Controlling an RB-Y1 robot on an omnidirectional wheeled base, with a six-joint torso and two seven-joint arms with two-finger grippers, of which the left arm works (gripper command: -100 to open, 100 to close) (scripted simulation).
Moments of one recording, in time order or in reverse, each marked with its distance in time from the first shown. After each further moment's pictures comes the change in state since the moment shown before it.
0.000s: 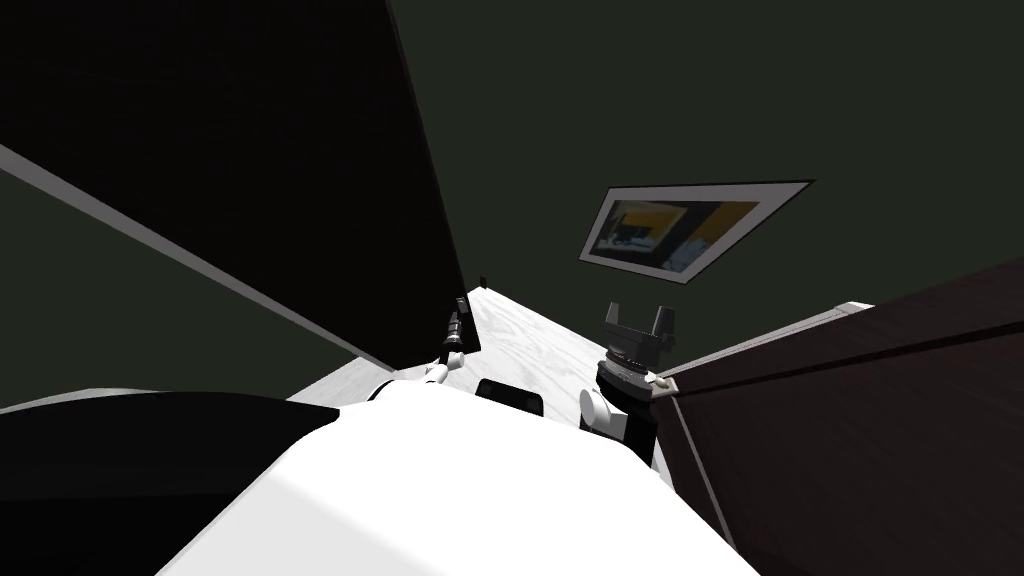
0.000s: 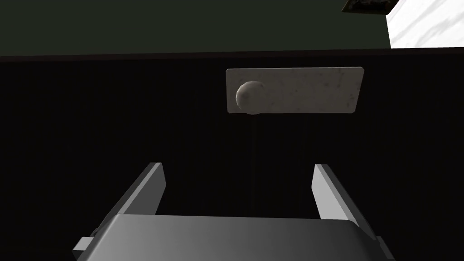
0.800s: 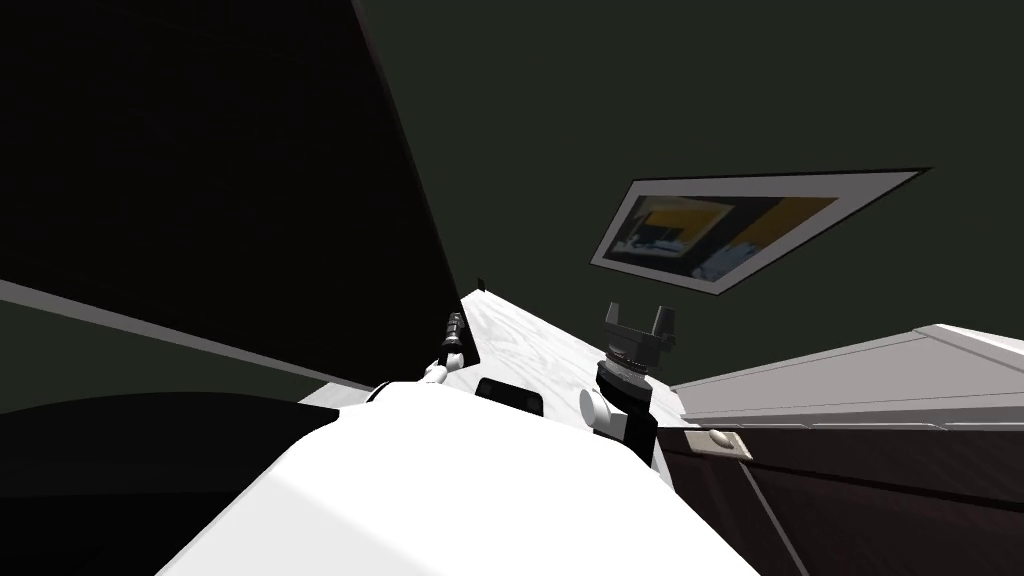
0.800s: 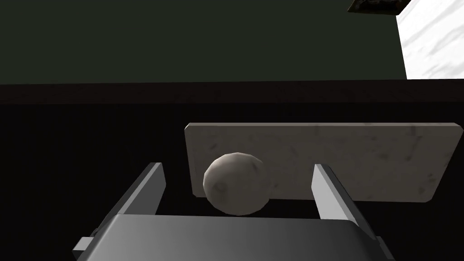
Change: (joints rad) arm 0.011 0.000 0.008 0.005 0.004 -0.028 0.001
